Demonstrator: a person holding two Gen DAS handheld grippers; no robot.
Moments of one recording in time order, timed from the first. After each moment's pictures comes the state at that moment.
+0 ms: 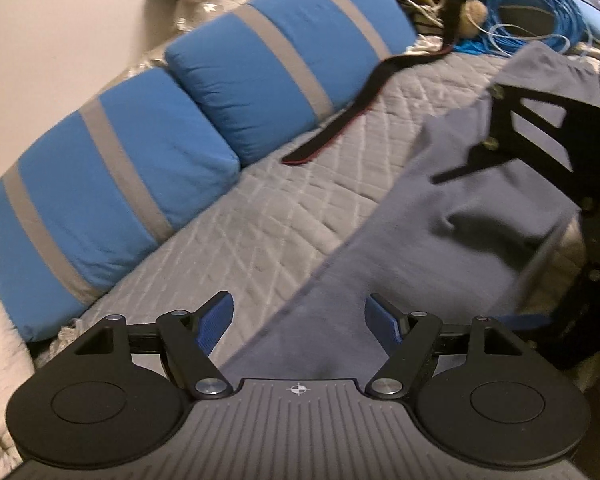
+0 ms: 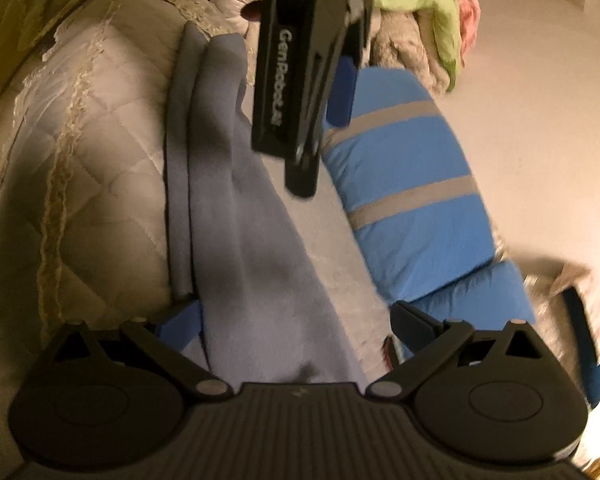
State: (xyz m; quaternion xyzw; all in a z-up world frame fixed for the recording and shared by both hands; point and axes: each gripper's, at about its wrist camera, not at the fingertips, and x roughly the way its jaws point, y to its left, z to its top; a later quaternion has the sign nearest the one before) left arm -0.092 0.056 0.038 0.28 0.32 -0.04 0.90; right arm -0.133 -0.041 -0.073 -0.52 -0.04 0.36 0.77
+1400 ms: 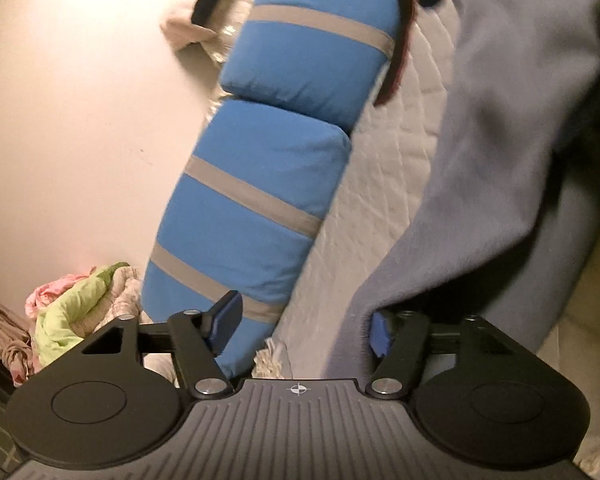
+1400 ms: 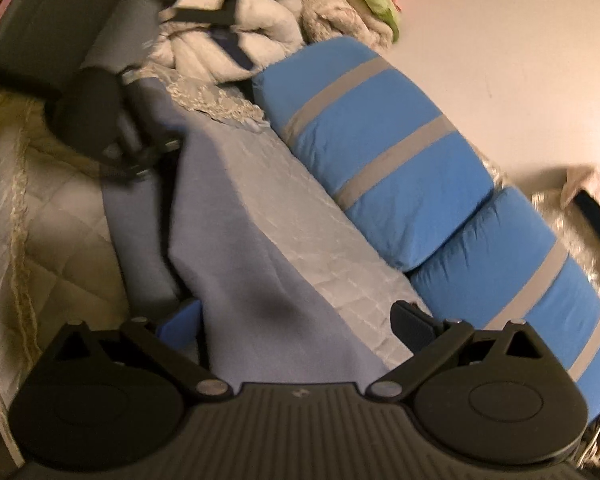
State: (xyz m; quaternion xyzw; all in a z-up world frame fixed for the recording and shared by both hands) left arm -0.114 0.034 -0.010 0.56 0.23 0.18 0.78; right arm -0.106 -0.044 -0.044 -0.39 0.04 0.38 0.84
